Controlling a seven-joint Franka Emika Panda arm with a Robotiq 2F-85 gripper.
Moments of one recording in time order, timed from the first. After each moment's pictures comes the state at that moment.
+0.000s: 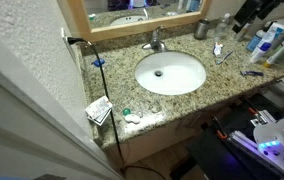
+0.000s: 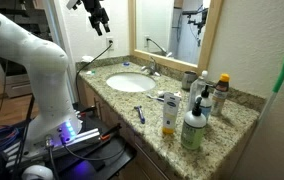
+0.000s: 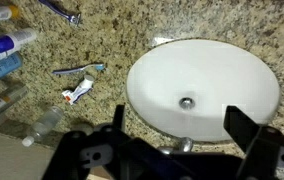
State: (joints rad) arm 0.05 -0.86 0.35 -2.52 -0.04 1.83 0.34
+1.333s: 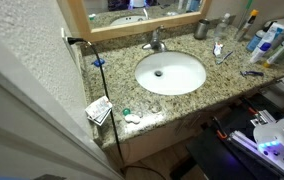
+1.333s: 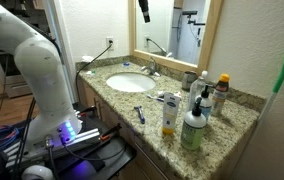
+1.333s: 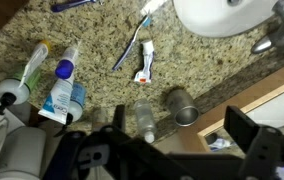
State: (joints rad) arm -0.25 -0.70 -0.08 -2.34 -0.08 1.96 0.50
